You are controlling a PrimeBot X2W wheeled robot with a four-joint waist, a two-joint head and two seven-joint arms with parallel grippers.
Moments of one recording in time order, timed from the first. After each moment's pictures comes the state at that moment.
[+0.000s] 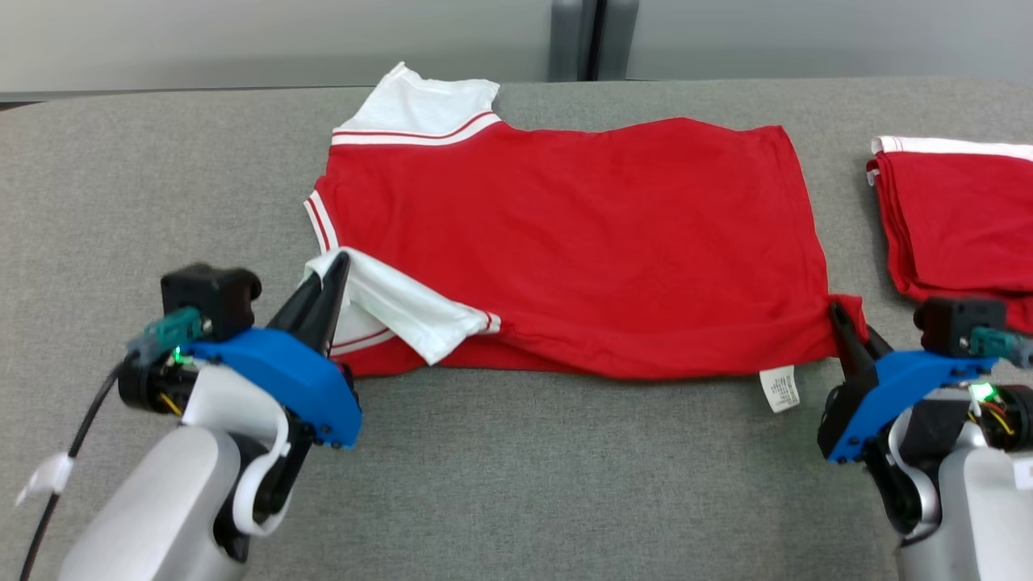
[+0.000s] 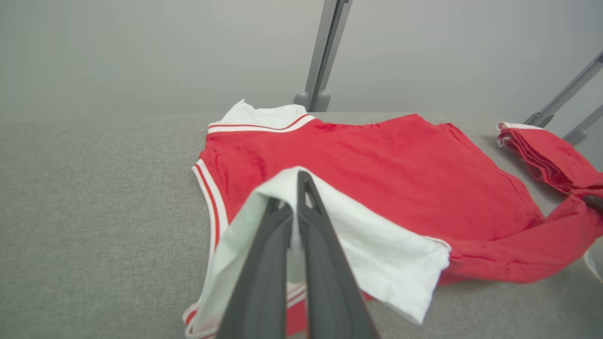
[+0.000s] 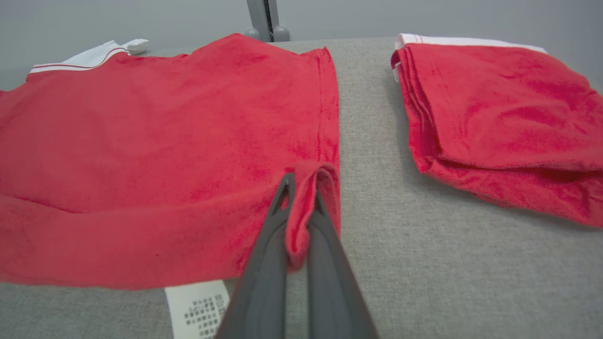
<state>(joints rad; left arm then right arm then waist) -0.38 0.45 -0.54 0.03 -0.71 0.14 0.16 -0.28 -0.05 -0.15 0.21 0.12 0.13 0.29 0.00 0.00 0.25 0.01</state>
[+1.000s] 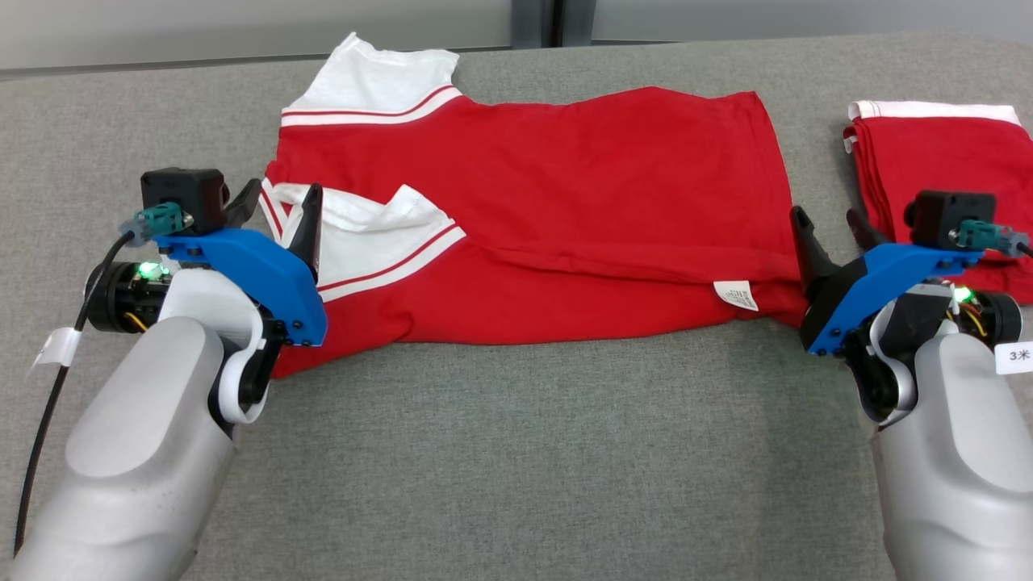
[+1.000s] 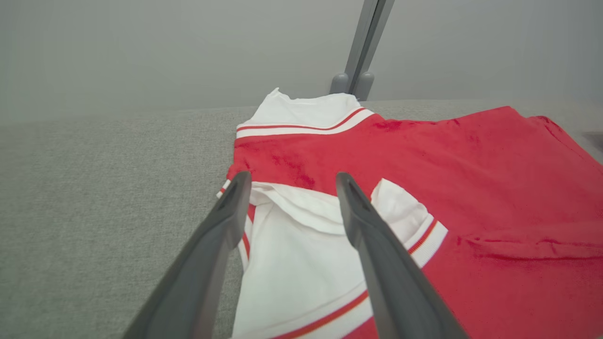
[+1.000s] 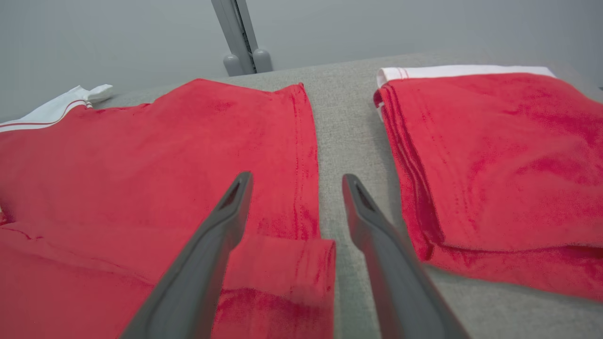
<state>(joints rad) -0.70 0.36 -0.56 0.54 -0.69 0.05 0.11 -0.60 -0.05 -0.17 0.55 0.12 0.13 0.22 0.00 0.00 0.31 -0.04</state>
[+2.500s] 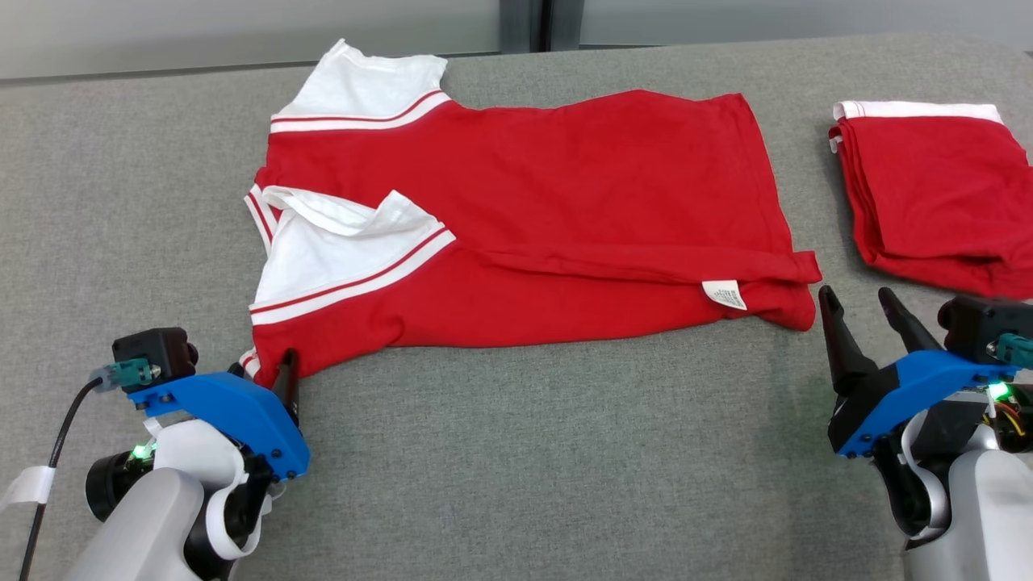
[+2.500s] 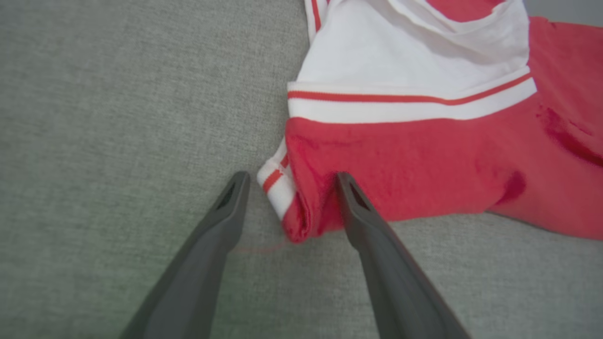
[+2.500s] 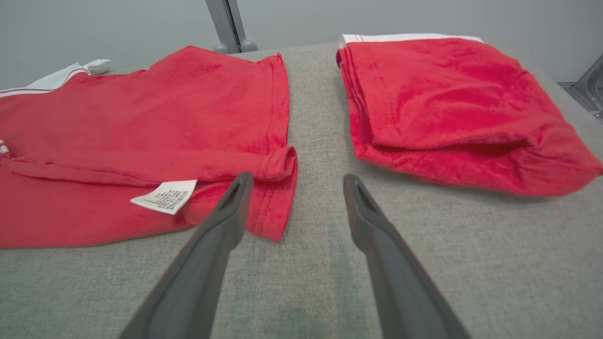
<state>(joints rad) -0.33 0.42 -0.47 0.27 -0.89 0.29 0.26 -0.29 -0.05 -0.17 0.21 0.15 0.13 0.22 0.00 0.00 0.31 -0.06</state>
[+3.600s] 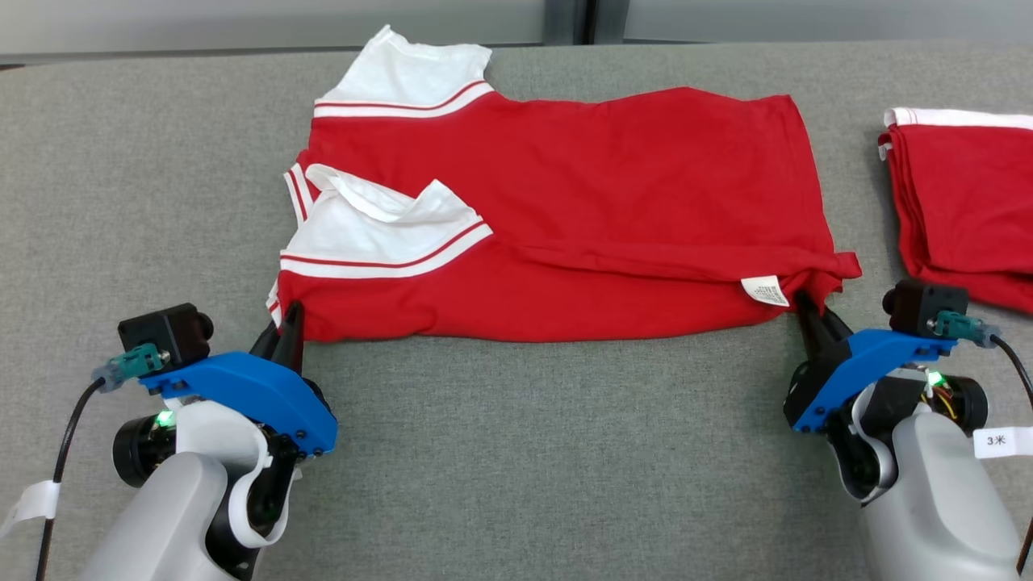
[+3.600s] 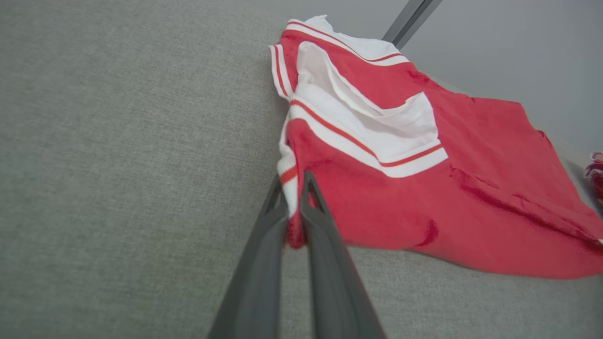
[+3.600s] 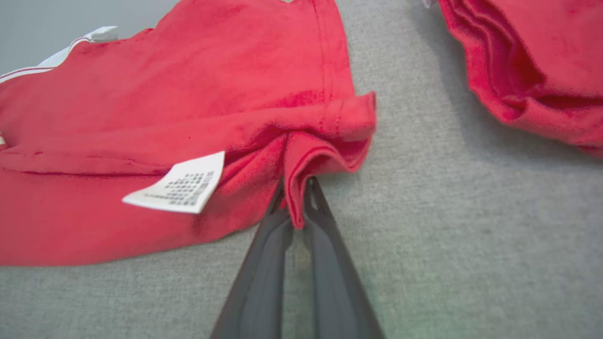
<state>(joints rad) -0.35 0.38 -0.46 0.18 -0.88 0.25 0.14 -0.47 -0.05 -0.13 0.61 0.21 0.13 0.11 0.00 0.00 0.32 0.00</state>
